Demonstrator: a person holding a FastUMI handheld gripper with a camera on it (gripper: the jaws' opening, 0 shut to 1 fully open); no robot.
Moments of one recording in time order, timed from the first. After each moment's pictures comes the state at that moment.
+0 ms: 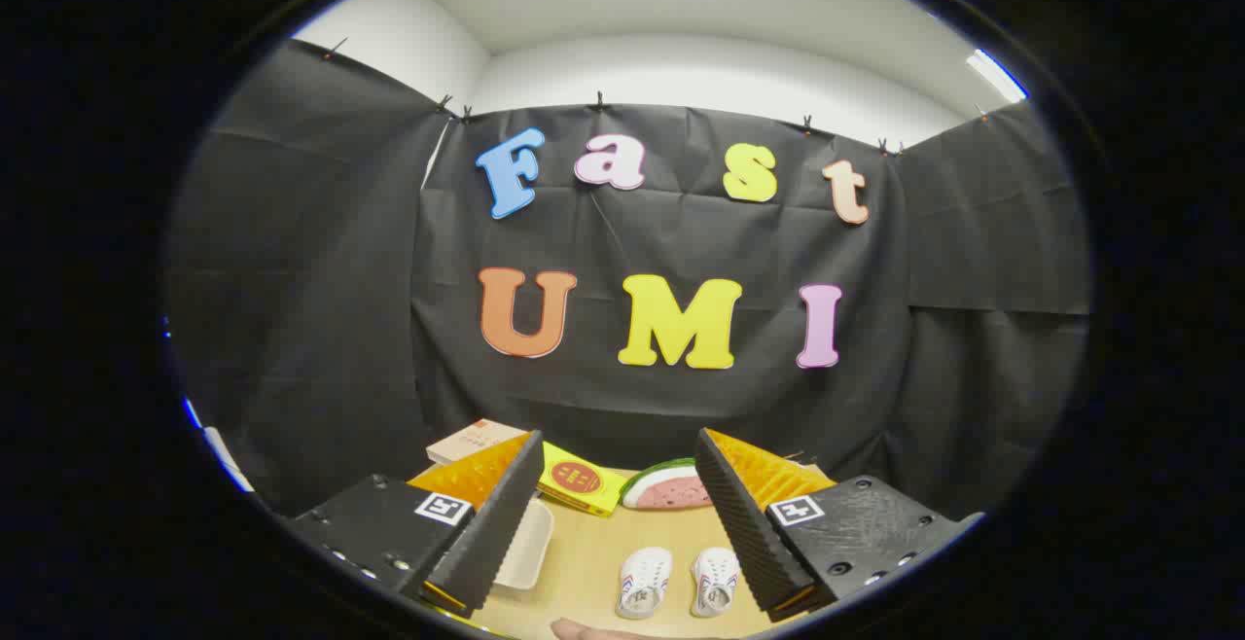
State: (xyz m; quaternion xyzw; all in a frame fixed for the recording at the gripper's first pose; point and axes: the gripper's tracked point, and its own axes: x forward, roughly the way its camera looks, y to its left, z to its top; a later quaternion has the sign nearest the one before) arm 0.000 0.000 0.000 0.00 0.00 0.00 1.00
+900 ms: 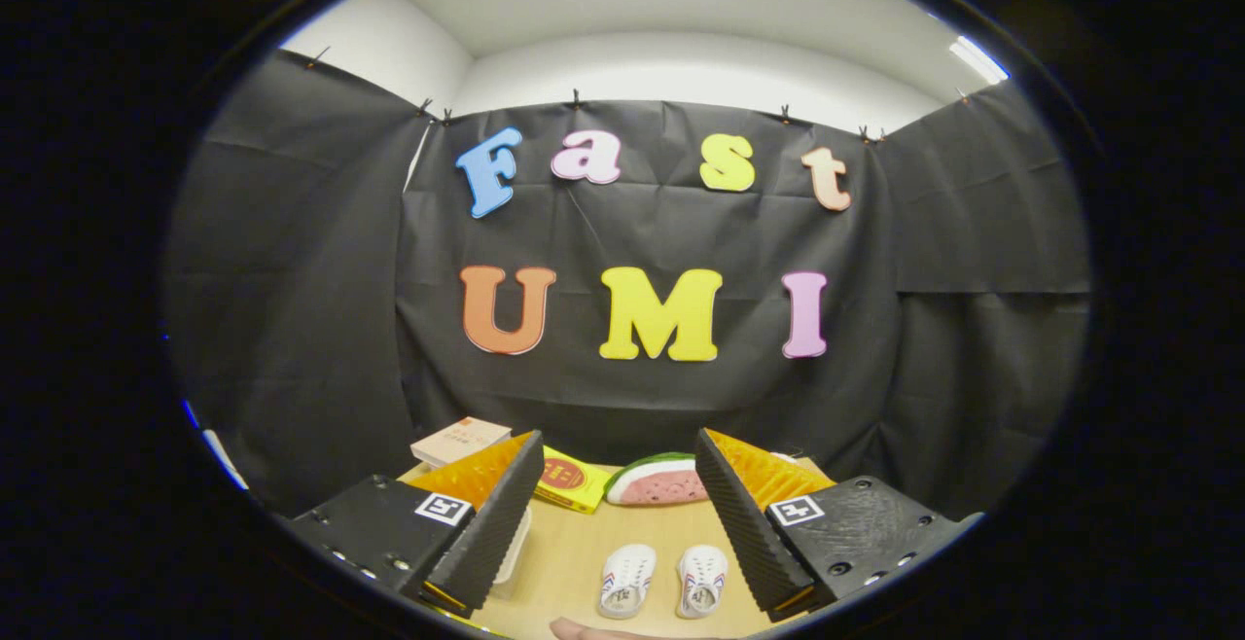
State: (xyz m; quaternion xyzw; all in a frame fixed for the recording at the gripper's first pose) arm 0.013 -0.050 -0.026 0.02 0.00 0.00 1.00
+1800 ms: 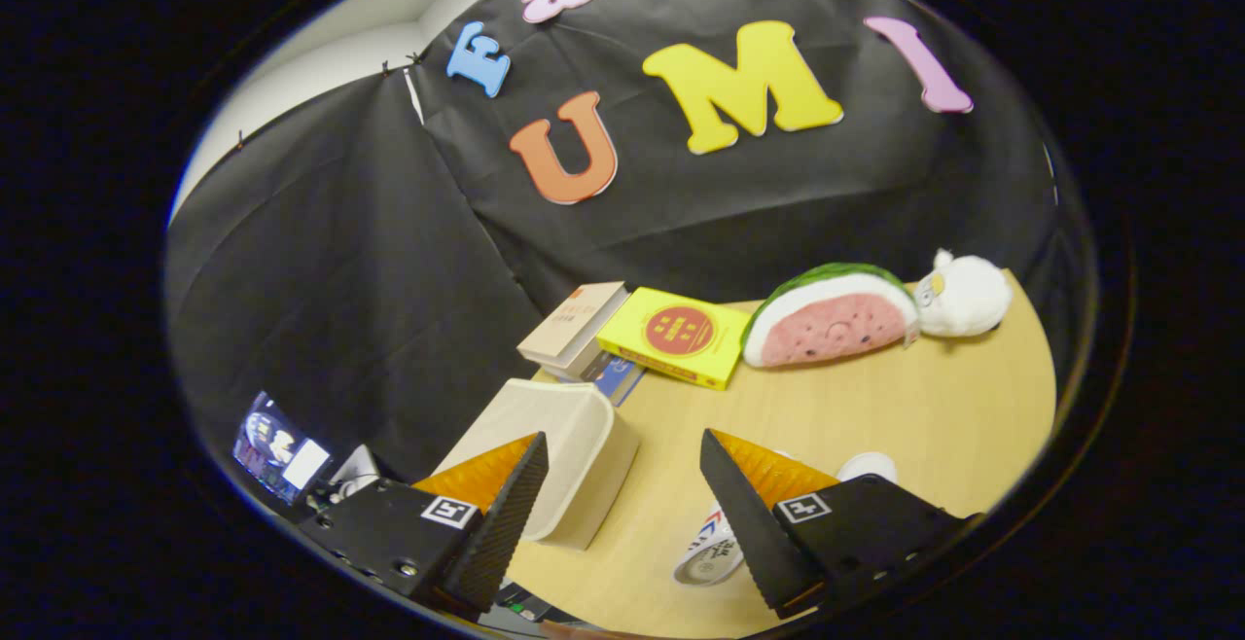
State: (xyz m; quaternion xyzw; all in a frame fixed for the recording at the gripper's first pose) arm 0.163 -0.033 -0.209 0.17 0.30 0.30 0.89
